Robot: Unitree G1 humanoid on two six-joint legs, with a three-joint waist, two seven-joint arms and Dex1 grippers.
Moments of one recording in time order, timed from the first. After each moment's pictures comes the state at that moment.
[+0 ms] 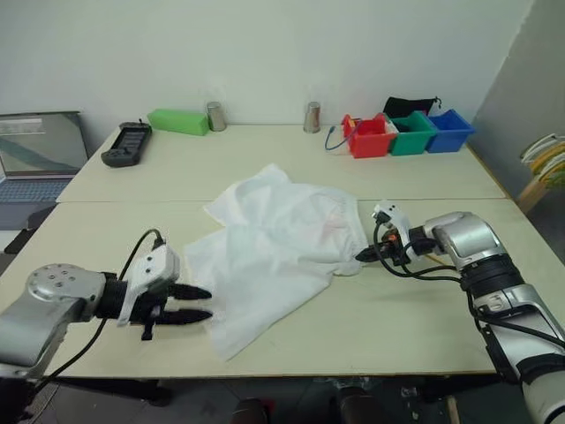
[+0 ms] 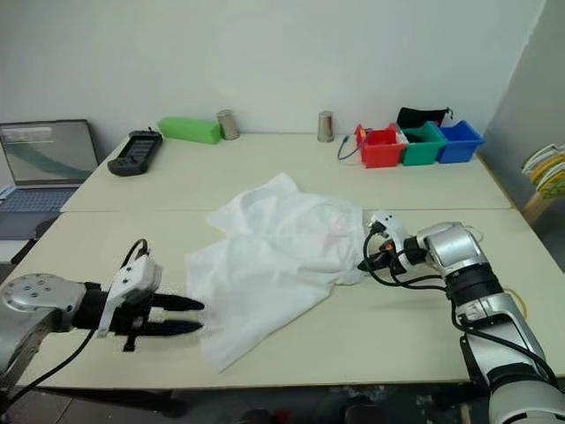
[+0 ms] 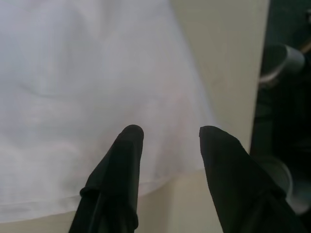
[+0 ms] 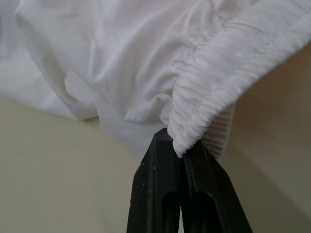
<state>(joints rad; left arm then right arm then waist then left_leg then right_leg) 0.06 1.11 0.12 -0.25 -0.42 0.37 -1.38 -0.84 -0.53 0.26 0.46 0.10 0.92 1.22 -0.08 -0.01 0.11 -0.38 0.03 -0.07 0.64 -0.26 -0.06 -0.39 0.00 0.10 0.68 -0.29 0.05</state>
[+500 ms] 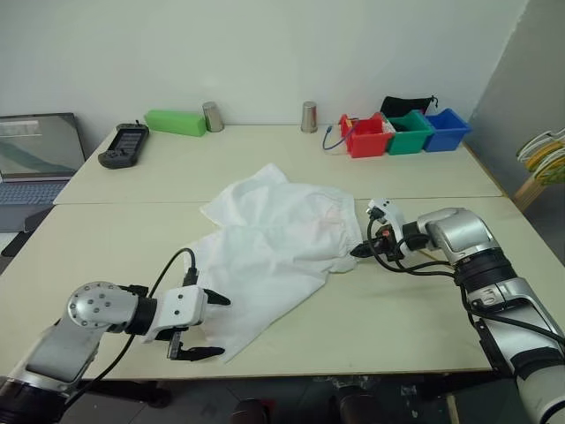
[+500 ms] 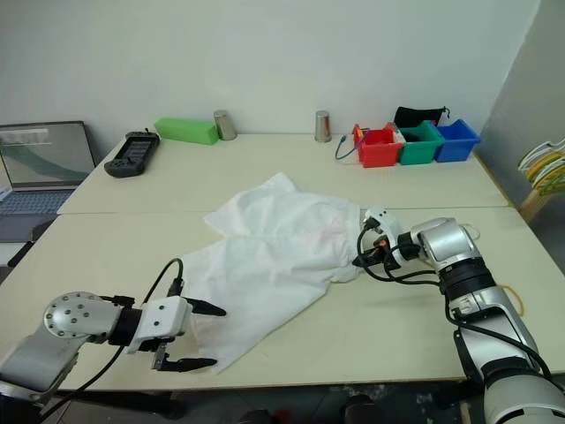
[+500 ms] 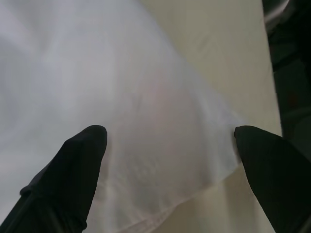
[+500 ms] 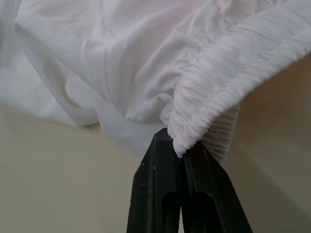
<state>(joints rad) -0.01 0.97 -0.08 -0.10 -0.13 -0.08 -1.30 -0.85 -0.52 0.27 0.47 0.10 0.92 1.21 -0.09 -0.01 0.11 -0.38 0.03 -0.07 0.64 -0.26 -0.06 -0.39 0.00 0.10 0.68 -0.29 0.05</state>
